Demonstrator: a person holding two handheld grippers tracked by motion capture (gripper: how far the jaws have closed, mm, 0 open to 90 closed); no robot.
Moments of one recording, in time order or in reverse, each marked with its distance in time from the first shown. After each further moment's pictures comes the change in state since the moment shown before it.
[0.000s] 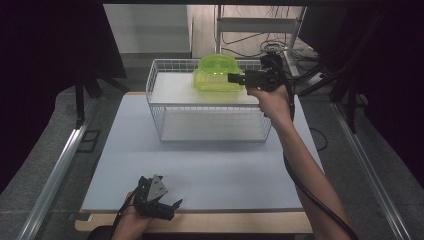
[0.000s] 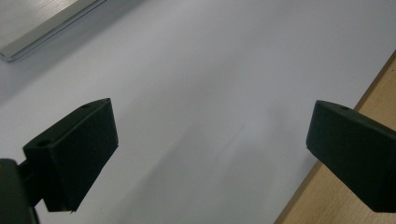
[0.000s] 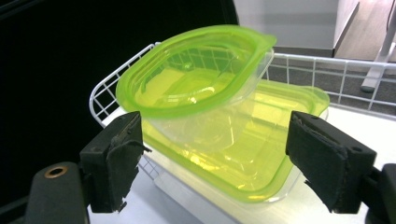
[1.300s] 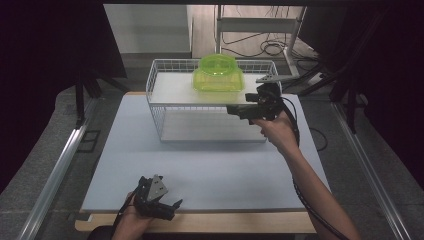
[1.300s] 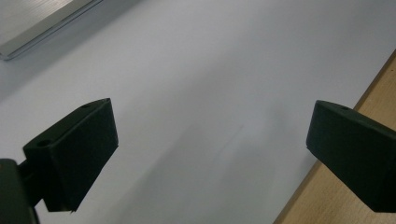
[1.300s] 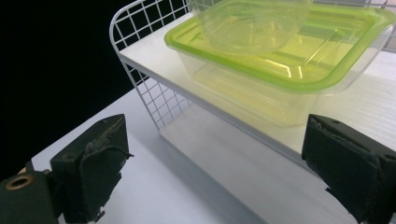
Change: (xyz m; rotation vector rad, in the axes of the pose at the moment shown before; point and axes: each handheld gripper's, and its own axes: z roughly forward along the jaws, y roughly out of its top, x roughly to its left) left arm 0.000 0.000 0.001 0.002 -0.003 -0.003; right arm 0.016 -0.060 -0.013 0.072 0.041 -0.147
